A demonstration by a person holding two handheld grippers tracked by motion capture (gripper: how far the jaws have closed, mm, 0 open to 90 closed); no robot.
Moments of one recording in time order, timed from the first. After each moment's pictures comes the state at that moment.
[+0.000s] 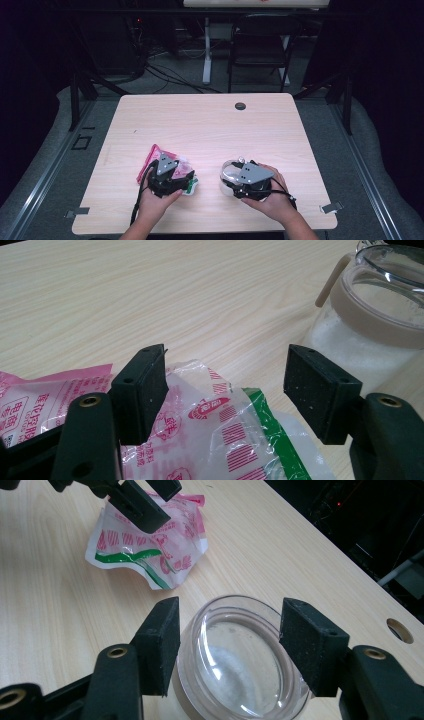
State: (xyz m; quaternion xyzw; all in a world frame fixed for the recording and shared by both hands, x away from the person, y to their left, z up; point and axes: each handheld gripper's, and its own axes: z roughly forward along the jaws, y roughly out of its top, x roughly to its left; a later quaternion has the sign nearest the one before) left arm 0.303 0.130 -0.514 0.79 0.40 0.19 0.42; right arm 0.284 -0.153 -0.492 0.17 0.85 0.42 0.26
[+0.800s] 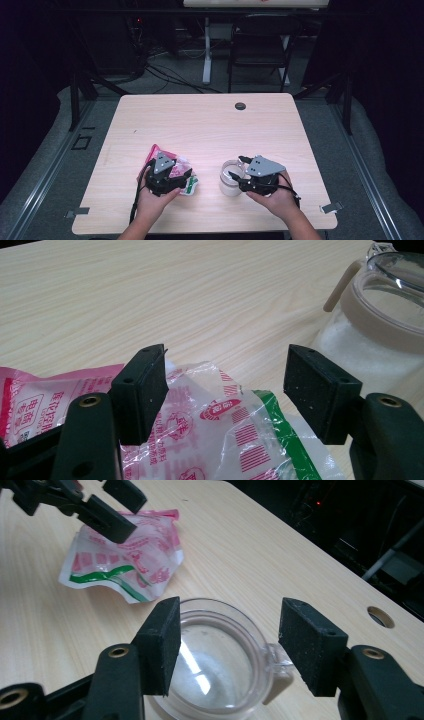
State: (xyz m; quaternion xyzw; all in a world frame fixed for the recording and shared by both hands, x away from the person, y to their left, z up) left arm 0.306 0.137 -0.513 0.78 0.41 0.19 0.42; right arm 0.293 -0.172 -0.485 0.22 0.83 0.44 0.27
